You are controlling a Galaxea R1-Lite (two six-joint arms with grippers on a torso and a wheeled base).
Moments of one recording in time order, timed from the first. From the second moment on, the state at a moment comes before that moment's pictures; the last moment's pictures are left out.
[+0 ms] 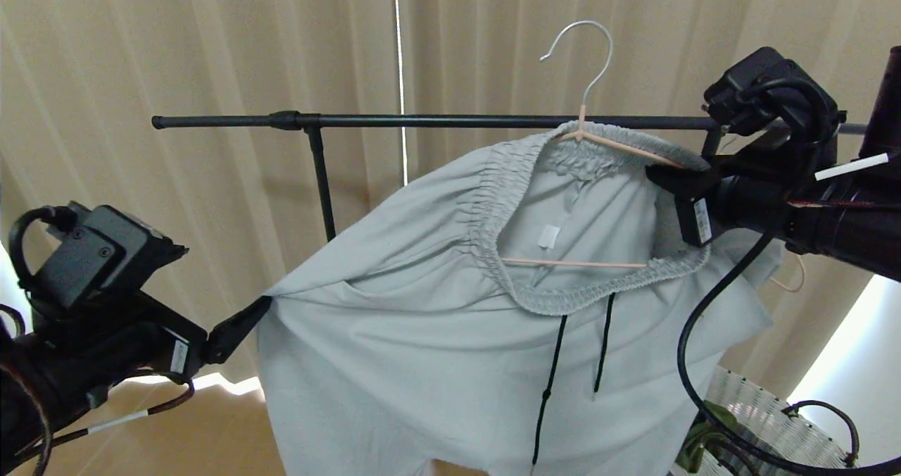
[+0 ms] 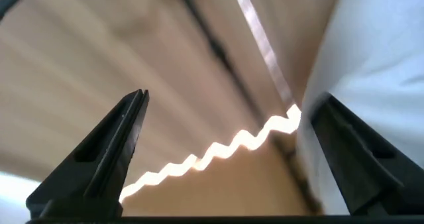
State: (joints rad) left arm -0.27 1.23 -0.42 -0.61 0.06 0.45; right arm 0.47 1.47 -1.00 -0.29 -0.24 -0.37
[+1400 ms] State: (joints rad) left arm -0.26 1.11 -0.29 -0.74 -0.04 0.29; right arm 0.35 1.41 -1.03 0.06 -0.43 -0.18
